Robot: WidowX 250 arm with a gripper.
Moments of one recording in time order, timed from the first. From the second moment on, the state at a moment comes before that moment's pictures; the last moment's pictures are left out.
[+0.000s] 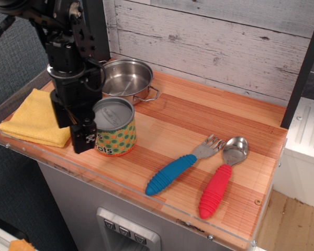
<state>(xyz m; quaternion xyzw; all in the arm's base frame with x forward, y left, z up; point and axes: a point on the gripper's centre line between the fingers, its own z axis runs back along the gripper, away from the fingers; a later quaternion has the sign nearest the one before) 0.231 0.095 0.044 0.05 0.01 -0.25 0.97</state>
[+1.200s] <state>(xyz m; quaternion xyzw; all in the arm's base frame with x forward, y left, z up) 0.277 0.046 0.041 0.04 -0.01 -0.27 0.96</state>
